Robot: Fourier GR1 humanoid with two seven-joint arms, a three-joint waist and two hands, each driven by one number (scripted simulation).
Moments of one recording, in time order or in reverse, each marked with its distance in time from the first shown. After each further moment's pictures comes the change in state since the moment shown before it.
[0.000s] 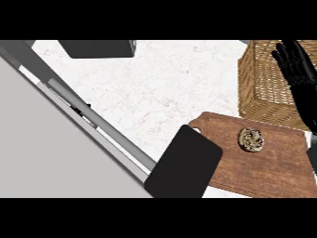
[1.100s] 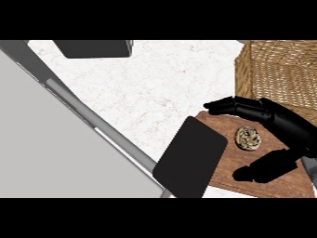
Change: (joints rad) left arm 0.146 0.136 -0.003 0.035 -0.040 -0.020 0.177; right arm -0.021 -0.113 0.235 -0.143 0.239 0.350 -0.073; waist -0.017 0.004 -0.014
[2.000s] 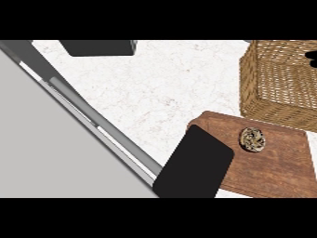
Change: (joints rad) left arm -0.024 -0.008 0.000 0.027 -0.012 -0.027 0.025; right arm -0.279 -0.576 -0.202 0.056 0.016 0.536 0.041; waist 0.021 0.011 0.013
